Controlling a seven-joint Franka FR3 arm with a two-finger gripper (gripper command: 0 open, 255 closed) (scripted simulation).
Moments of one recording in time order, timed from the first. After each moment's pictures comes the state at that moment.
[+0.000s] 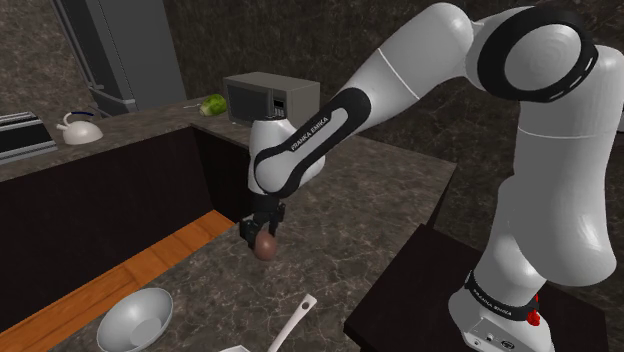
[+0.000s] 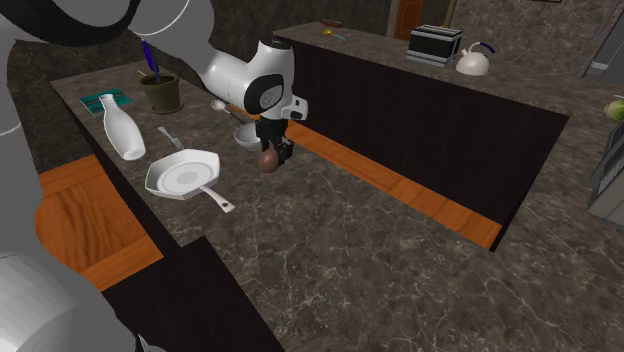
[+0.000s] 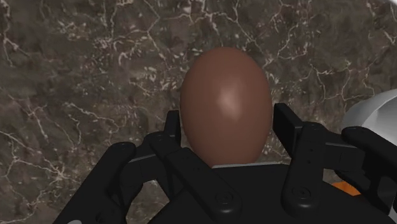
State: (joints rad) arm 0.41 0.28 0.05 -2.12 0.25 2.47 0.19
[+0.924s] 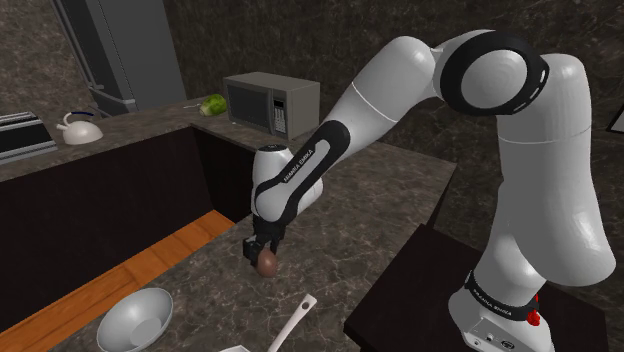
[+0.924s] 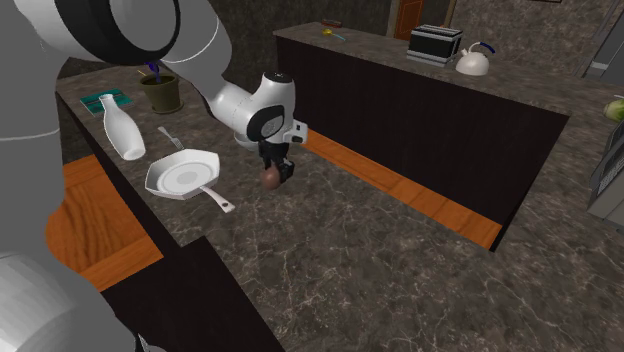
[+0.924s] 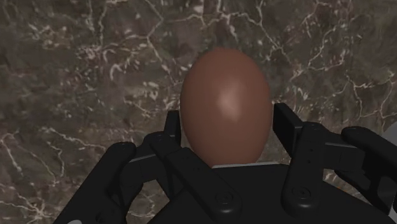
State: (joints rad) arm 0.40 0.43 0.06 -2.12 0.28 2.62 0.15
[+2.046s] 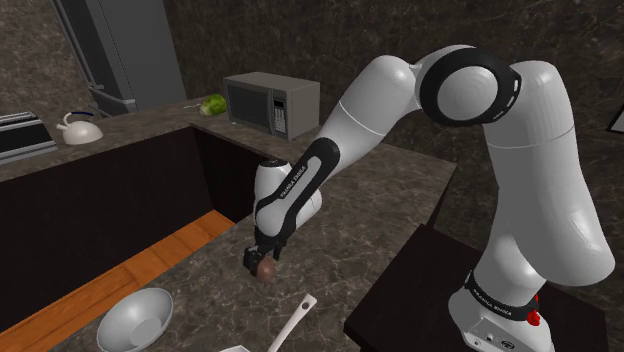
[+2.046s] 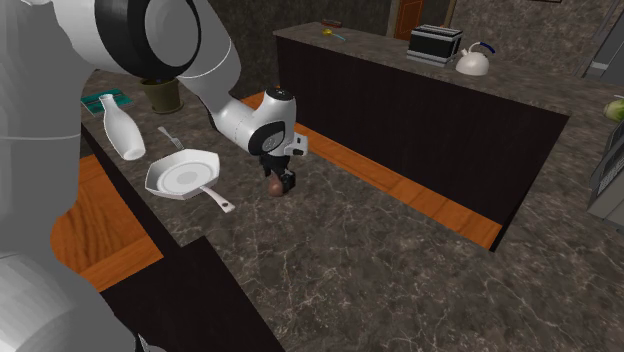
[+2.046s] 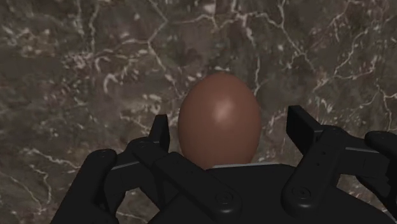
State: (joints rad) arm 0.40 0.52 0.08 -2.11 0.30 2.69 0.12
